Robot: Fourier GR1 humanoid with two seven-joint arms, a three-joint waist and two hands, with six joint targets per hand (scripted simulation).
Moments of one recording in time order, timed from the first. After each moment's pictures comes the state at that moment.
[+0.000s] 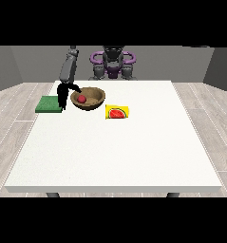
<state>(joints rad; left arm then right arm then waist) -1.01 0.76 0.40 -0.95 0.35 -0.27 -0.13 -0.43 -0.15 -0.29 -0.98 -0.26 0.16 -0.29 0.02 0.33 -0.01</state>
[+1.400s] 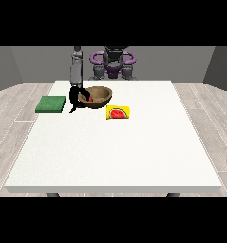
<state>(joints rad) -1.12 0.82 0.41 -0.99 0.43 -0.31 -0.02 -0.41 -0.10 -0.24 -1.04 -0.09 -0.11 -0.31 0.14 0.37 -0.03</state>
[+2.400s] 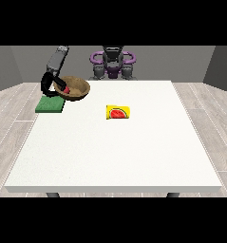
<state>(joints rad) -0.96 0.95 0.51 -0.75 0.42 -0.41 -0.20 -0.50 -0.39 -0.20 -1.13 0.03 -0.04 0.18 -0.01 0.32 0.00</state>
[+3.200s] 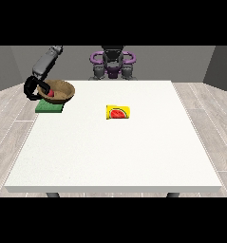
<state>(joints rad) -0.96 0.94 0.48 -0.86 0.42 -0.34 -0.17 -0.62 -0.56 -0.35 -0.82 -0.03 0.10 -0.01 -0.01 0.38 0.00</state>
